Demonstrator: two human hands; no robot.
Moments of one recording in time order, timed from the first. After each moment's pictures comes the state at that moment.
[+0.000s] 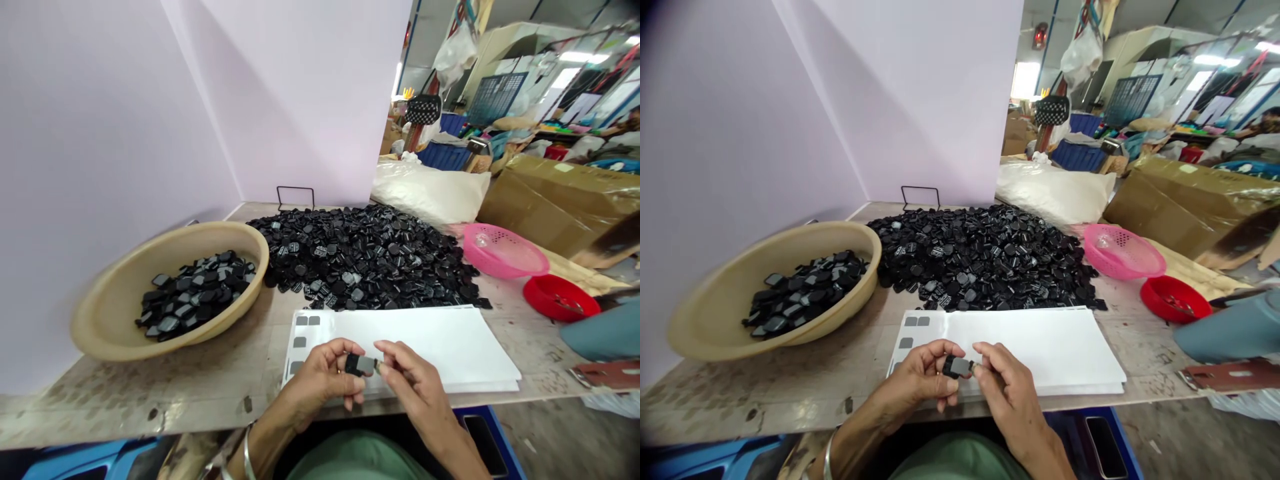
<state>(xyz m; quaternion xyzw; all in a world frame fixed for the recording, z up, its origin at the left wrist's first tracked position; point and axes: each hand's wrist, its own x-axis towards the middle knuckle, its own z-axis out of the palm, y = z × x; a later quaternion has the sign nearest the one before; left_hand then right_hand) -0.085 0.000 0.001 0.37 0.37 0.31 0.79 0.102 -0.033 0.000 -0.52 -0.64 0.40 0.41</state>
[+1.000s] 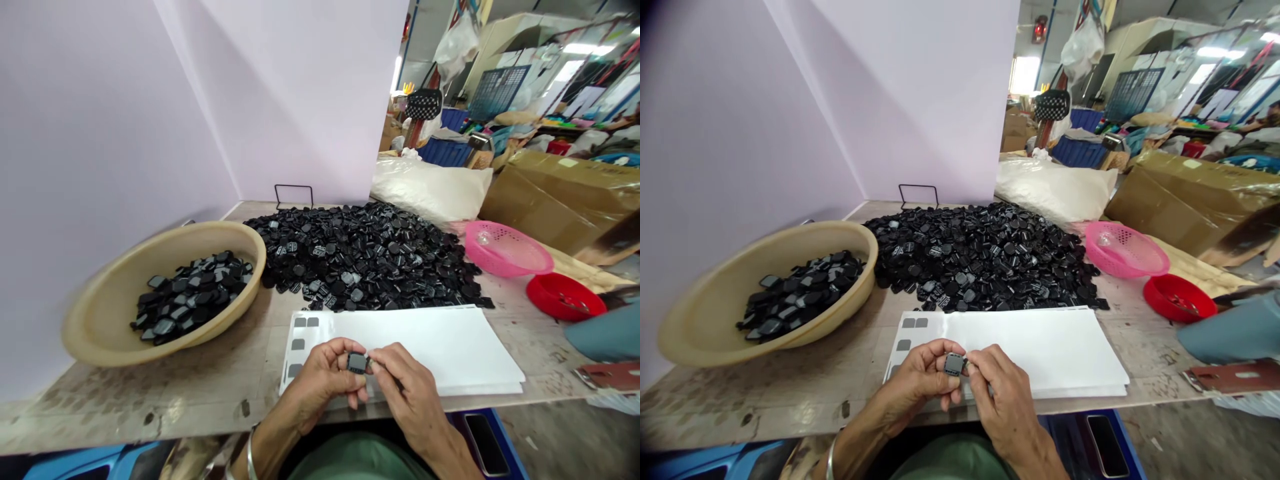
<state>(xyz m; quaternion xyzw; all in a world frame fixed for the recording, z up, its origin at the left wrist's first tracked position) -0.077 0.003 0.002 0.33 0.37 0.34 0.80 0.094 -0.028 -0.008 -0.49 -0.74 0.26 0.39</state>
